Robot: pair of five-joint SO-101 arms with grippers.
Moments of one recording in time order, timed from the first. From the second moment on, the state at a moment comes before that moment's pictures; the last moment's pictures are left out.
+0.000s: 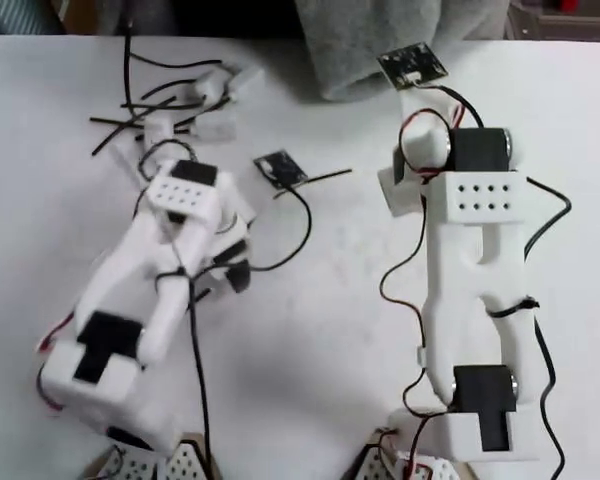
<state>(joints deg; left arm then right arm) 9.1 12.4 13.5 75.9 -37.4 -4.8 -5.5 -10.0 92.8 19.2</state>
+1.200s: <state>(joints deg) 1.8 36.1 -47.2 86.5 -24.4 -4.8 -5.5 -5.3 88.8 19.2</state>
